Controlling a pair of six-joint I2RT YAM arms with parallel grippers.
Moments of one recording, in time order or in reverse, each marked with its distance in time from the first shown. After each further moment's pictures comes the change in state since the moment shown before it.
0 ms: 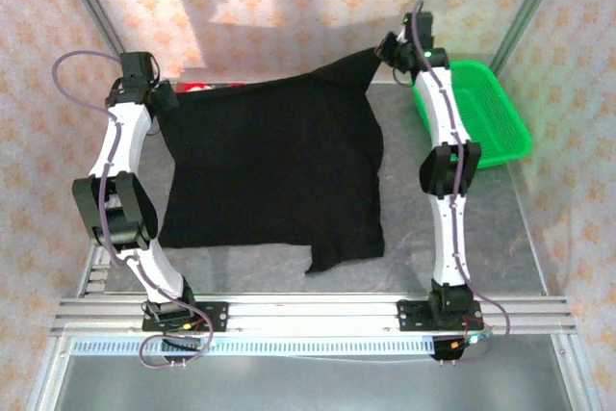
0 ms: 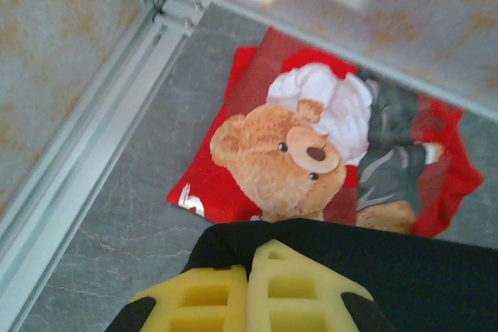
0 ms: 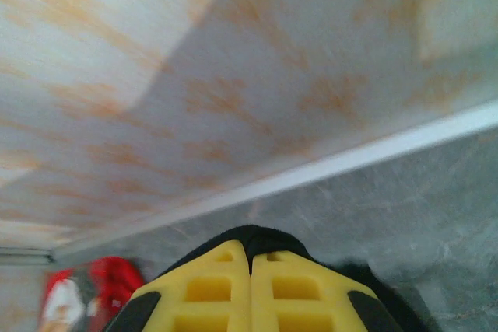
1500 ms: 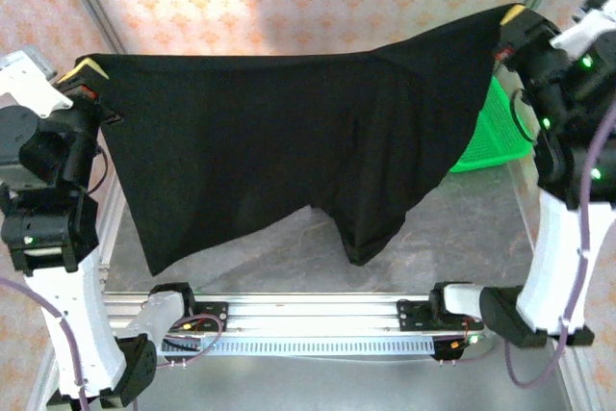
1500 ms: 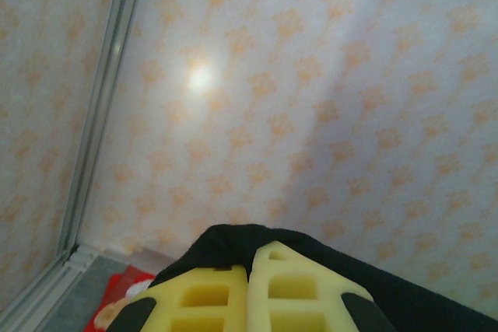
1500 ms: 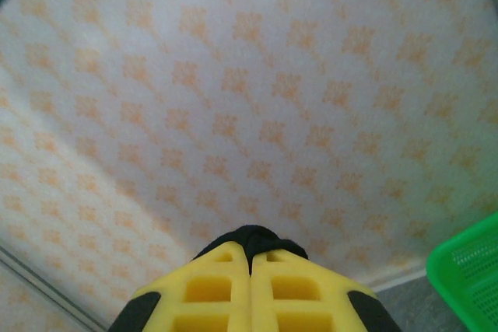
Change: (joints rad) left arm -0.049 -0.817 0.085 -0.085 0.090 -0.140; right arm -0.105 -1.197 -0.533 -0.047 0.155 -0.034
